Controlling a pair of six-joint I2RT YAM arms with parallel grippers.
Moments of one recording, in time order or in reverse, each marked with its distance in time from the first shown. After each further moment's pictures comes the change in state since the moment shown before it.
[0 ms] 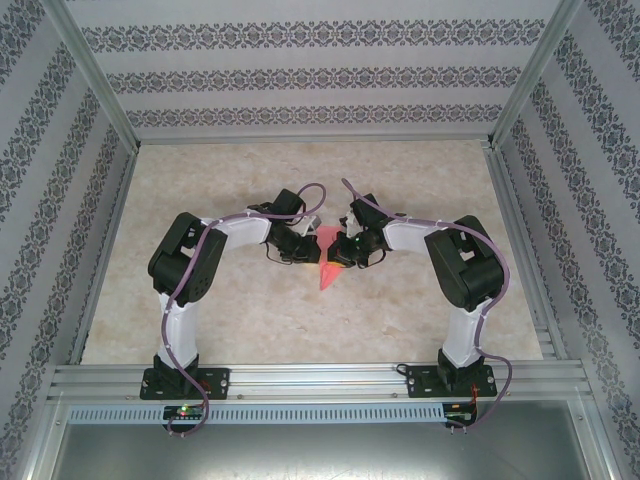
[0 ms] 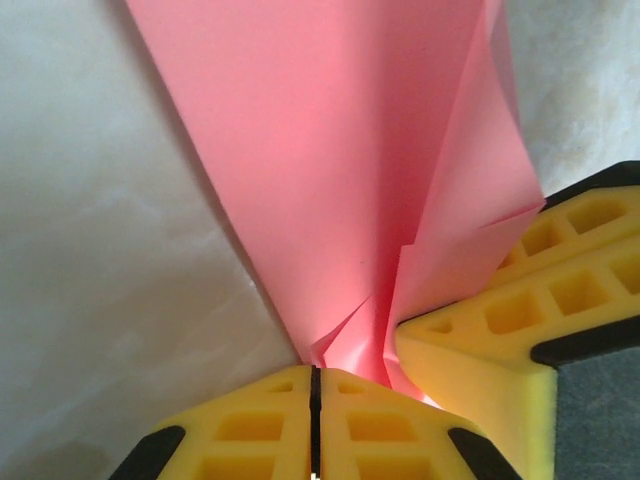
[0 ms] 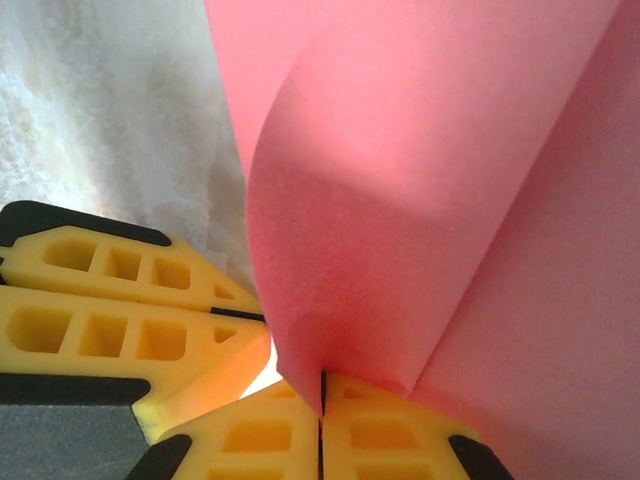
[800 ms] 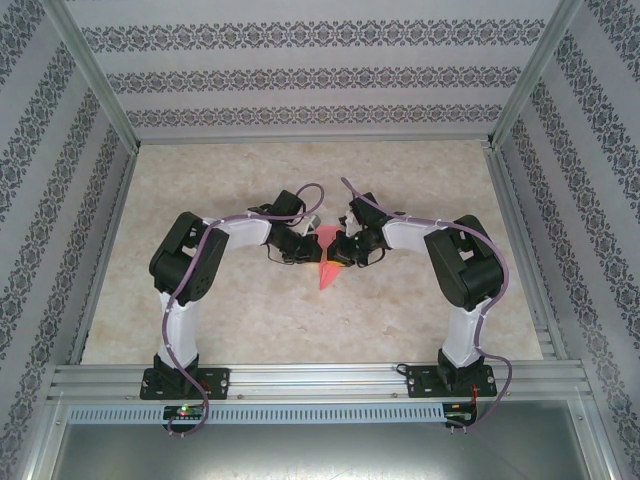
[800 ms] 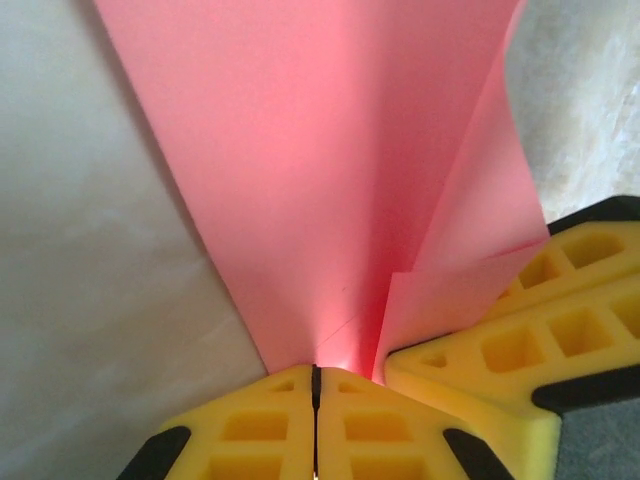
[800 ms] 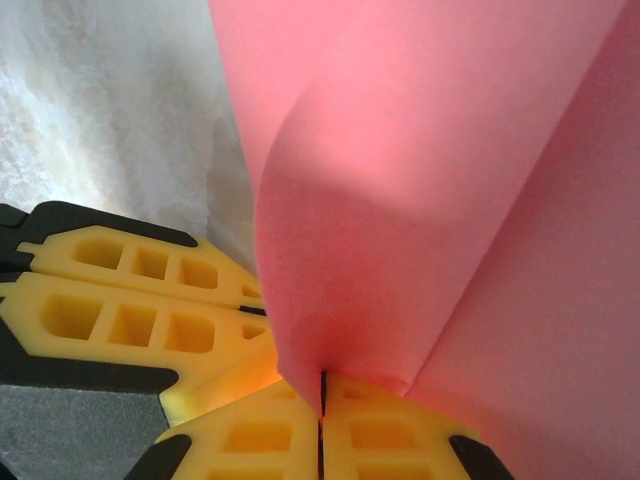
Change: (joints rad) left arm 0.001 0.006 -0.029 0.074 0.022 -0.093; right arm 0.005 0.005 0.017 -0.016 0.000 0.000
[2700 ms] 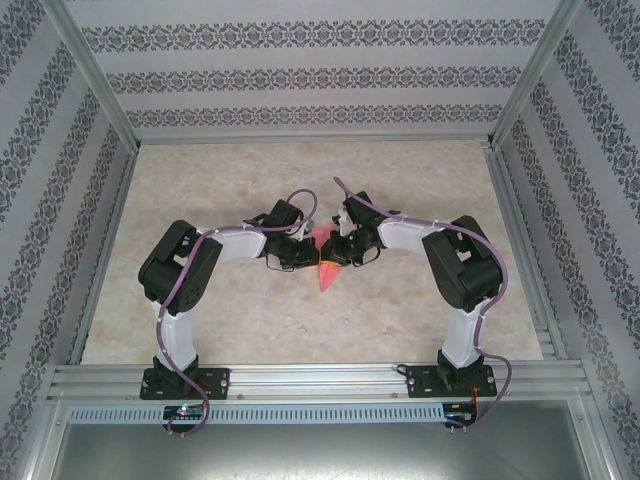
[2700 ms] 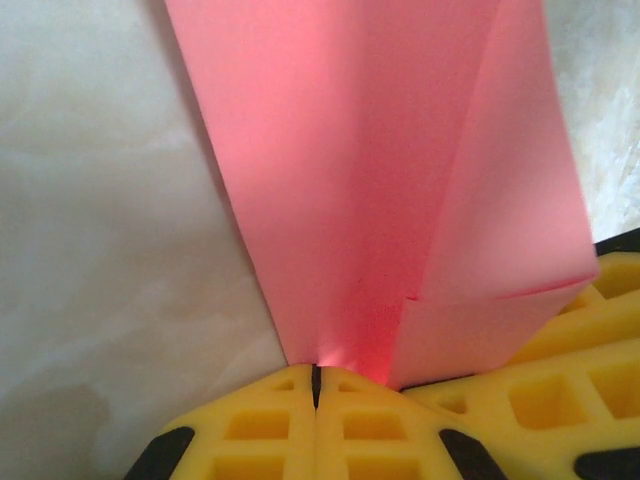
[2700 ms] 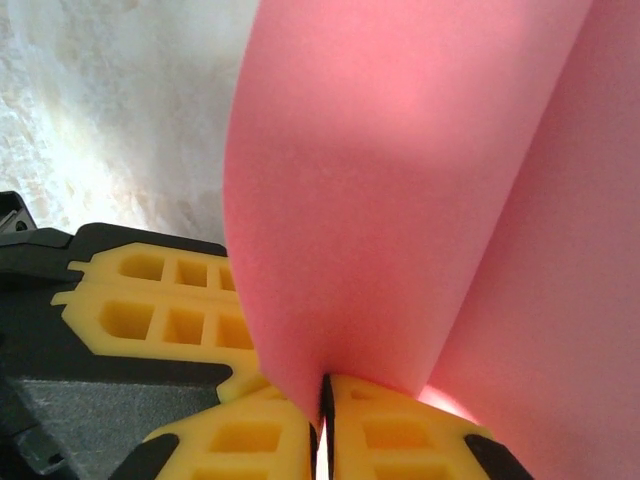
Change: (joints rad) left arm -0.033 -0.093 -0.150 0.165 -0.109 -0.162; right arm 0.032 0.002 0.033 -0.020 -0.001 -0.020
